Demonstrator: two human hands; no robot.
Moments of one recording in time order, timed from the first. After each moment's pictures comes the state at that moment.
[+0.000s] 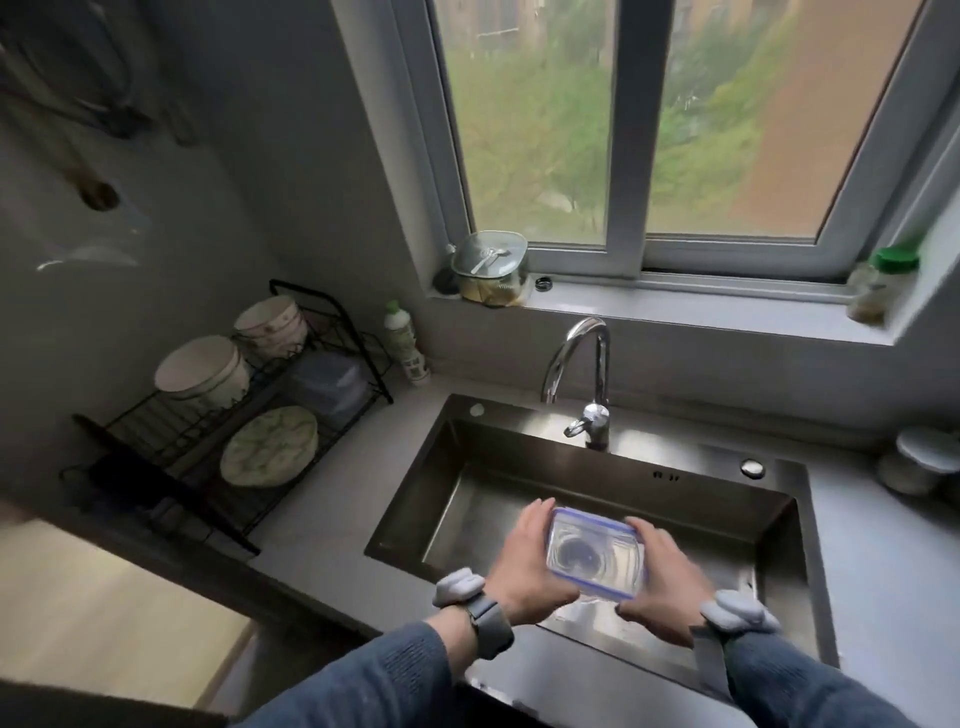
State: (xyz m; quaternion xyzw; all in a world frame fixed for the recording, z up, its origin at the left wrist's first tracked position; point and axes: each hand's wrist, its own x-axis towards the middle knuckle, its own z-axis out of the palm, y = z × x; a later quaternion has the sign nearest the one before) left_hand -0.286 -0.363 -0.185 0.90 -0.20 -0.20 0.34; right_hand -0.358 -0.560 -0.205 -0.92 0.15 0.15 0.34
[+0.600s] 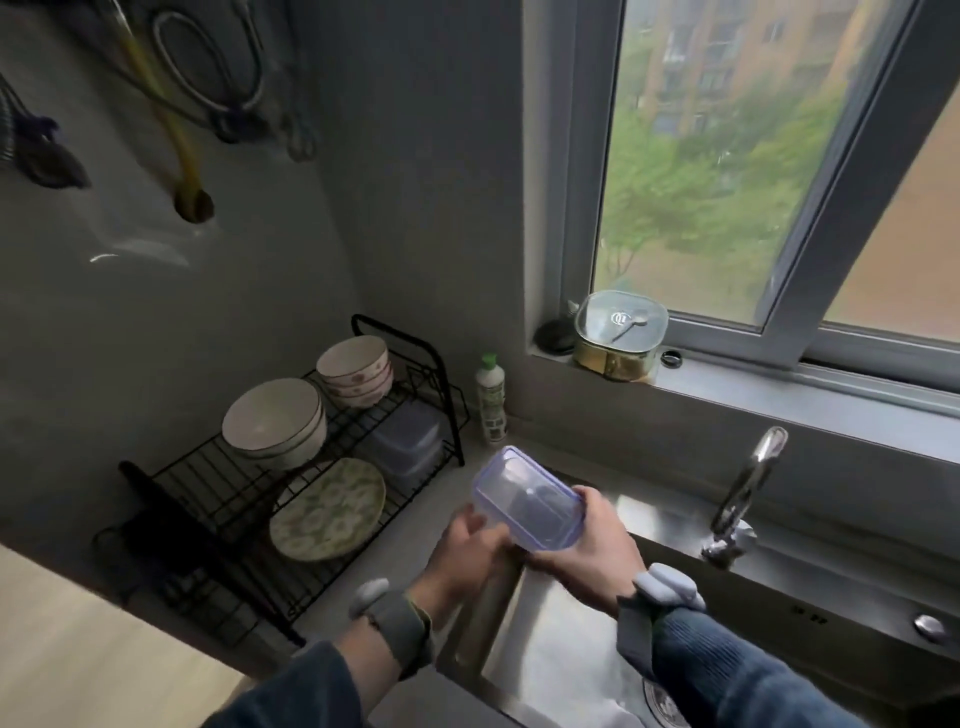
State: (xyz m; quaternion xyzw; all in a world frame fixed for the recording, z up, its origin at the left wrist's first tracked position) left_hand -0.073 -0.183 -0.143 0.75 0.07 -0.26 0.61; right_hand -0.113 -0.362 -0.130 -0.89 0.14 0.01 0.43
